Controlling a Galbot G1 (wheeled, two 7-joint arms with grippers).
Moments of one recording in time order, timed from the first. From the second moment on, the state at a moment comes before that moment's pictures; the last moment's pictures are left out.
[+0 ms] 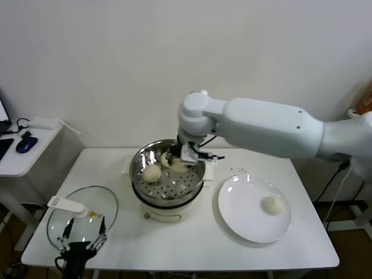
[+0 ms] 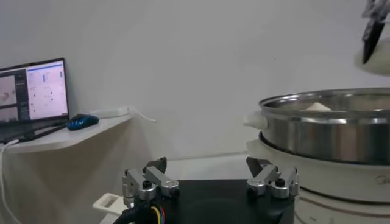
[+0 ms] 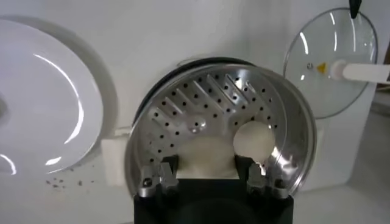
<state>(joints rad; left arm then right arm) 1.83 -1.55 -0.75 -2.13 -0.02 -0.09 0.01 0.56 1.23 -1.15 1.49 -0.24 0.32 -1.19</state>
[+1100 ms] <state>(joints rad) 1.82 -1.56 -0.75 -2.10 -0.02 -0.09 0.01 0.42 1.36 -1.15 1.39 -0.28 0.36 -1.24</state>
